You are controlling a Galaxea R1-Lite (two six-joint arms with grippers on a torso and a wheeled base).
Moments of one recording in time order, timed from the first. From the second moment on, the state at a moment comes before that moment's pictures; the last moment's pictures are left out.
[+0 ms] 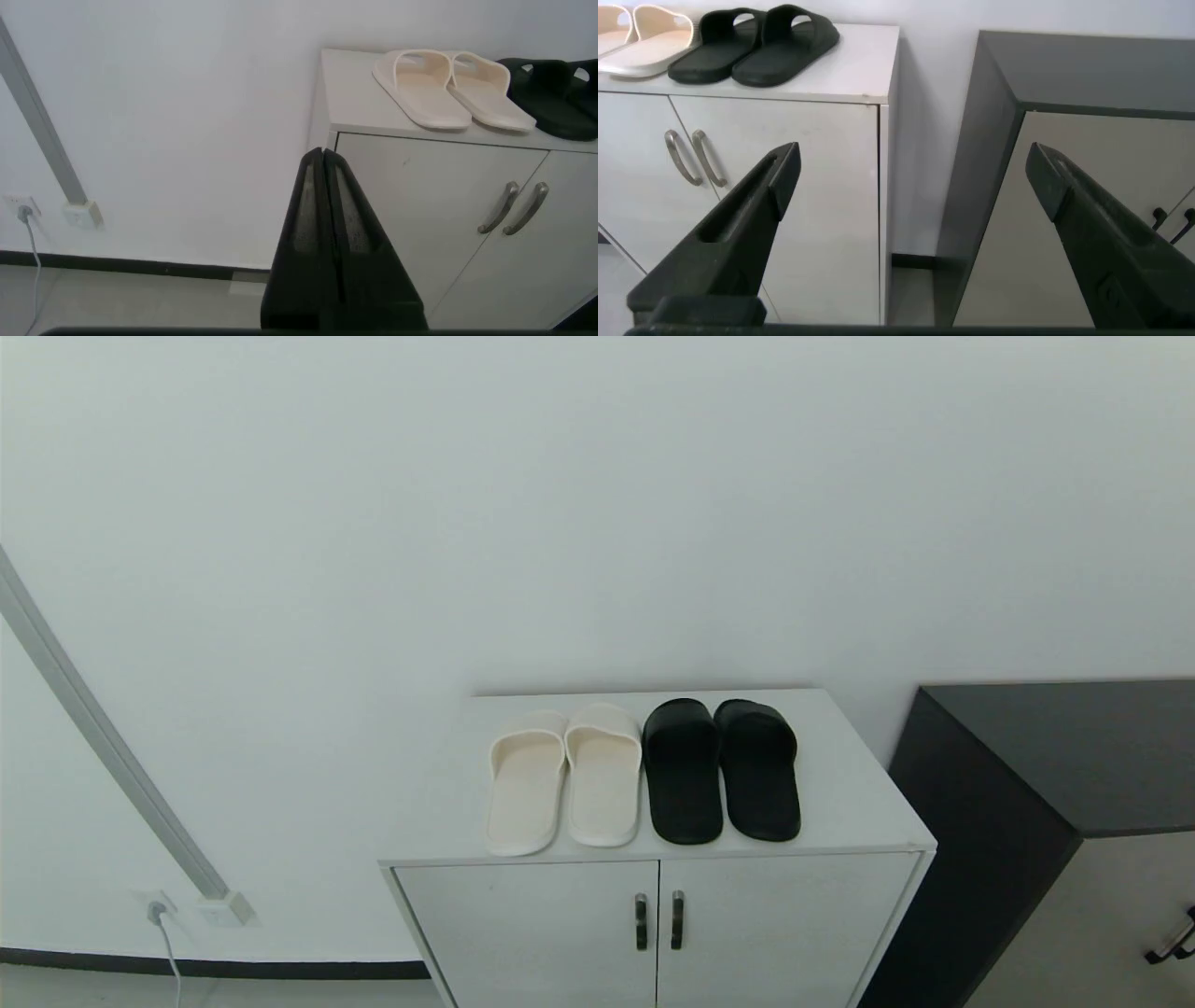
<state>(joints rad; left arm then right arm) 0.00 0.00 0.00 0.00 0.10 -0.08 0.00 0.00 0.00 0.00 0.10 -0.06</state>
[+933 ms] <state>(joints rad) 0.00 0.00 0.00 0.00 0.09 -0.08 0.00 0.00 0.00 0.00 0.10 -0.09</state>
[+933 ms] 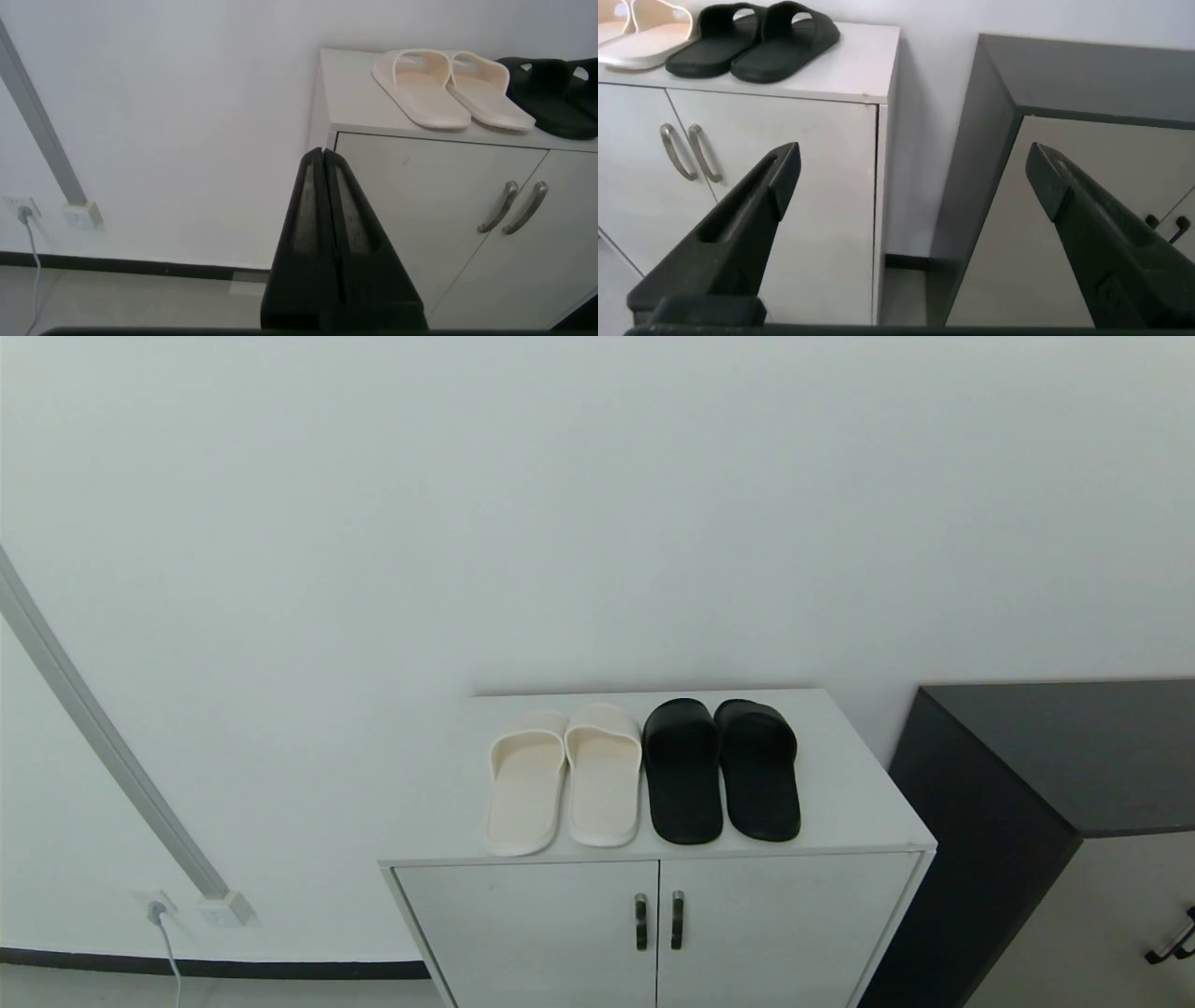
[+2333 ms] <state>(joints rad) 0.00 0.00 0.00 0.00 0.09 -0.07 0.50 1.09 -0.47 -0.47 -0.04 0.12</state>
